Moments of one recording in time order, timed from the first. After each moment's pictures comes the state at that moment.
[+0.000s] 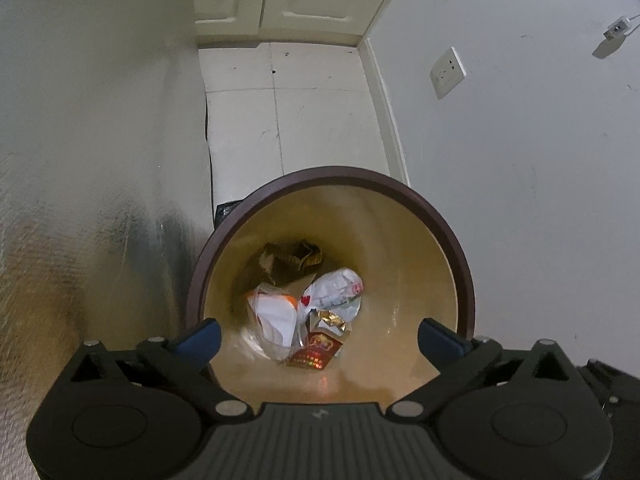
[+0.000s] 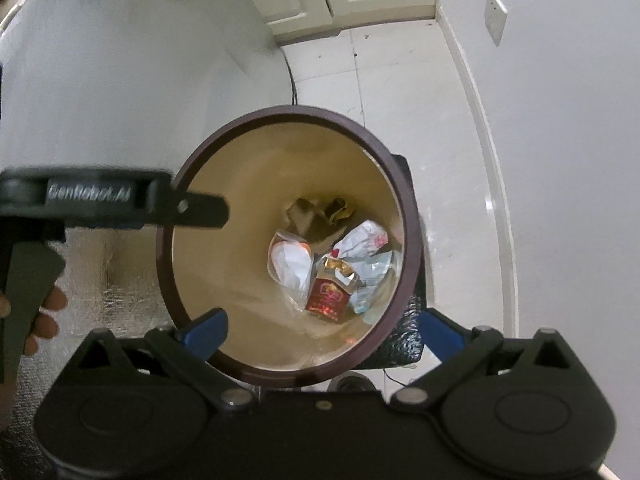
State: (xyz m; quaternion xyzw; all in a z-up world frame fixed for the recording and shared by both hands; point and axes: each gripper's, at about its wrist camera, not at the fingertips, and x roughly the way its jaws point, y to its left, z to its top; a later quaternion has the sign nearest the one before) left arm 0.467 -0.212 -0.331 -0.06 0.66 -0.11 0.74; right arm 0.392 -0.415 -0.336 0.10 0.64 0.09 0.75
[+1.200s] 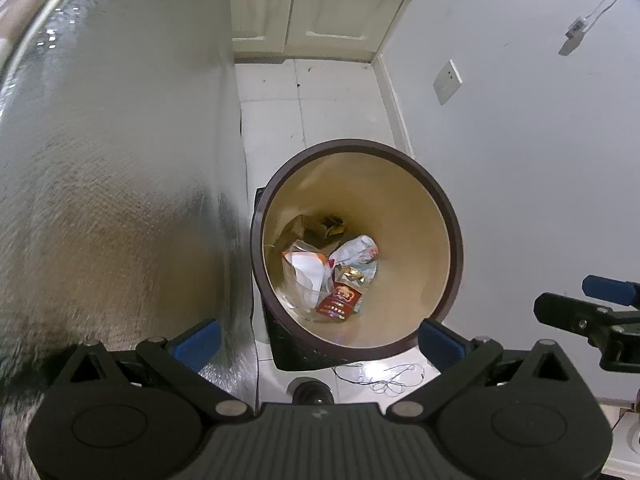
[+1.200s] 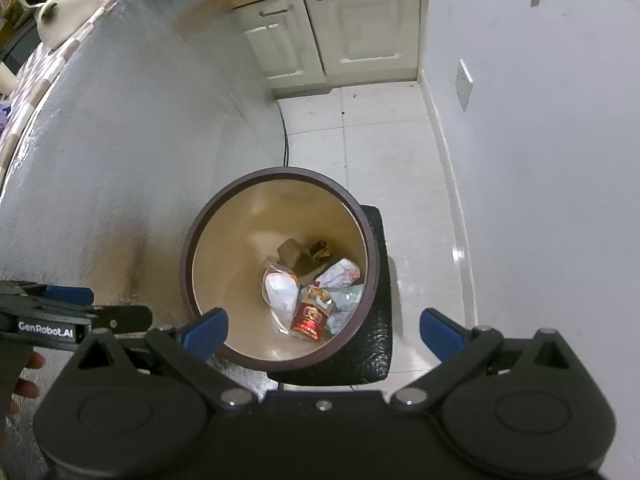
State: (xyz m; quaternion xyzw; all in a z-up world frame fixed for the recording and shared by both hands) left arm 0.376 -0.179 -0.253 -0.05 0.63 -0.08 0.77; right arm 0.352 -0.427 -0.240 0.07 0.58 0.07 0.81
